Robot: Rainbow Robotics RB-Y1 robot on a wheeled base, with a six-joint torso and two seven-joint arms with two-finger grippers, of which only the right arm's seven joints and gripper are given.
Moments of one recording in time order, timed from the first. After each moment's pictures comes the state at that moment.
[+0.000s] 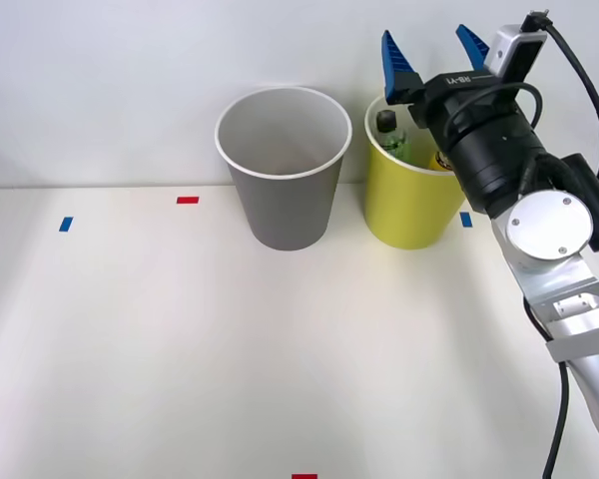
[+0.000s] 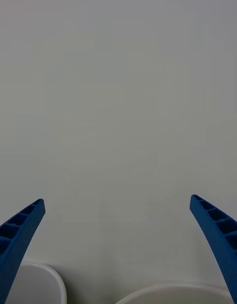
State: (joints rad) arm -0.41 -0.36 0.15 -1.70 -1.44 -0.01 2.50
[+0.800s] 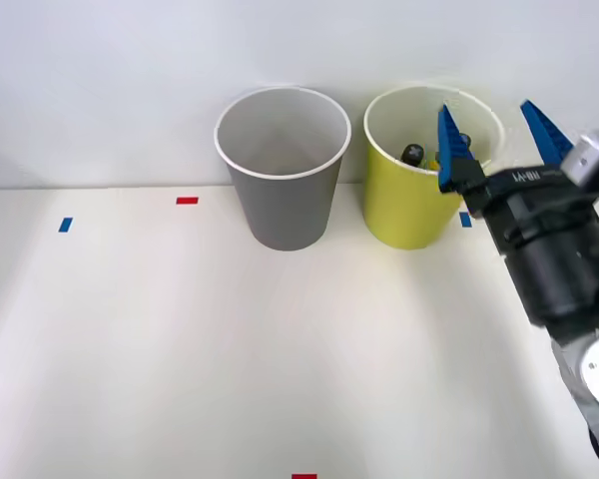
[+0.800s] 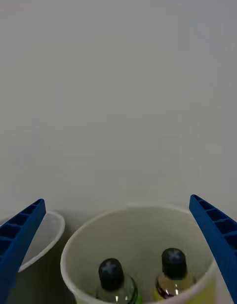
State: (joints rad) arm 0.15 -0.41 0.15 -2.18 -1.44 -0.13 2.51
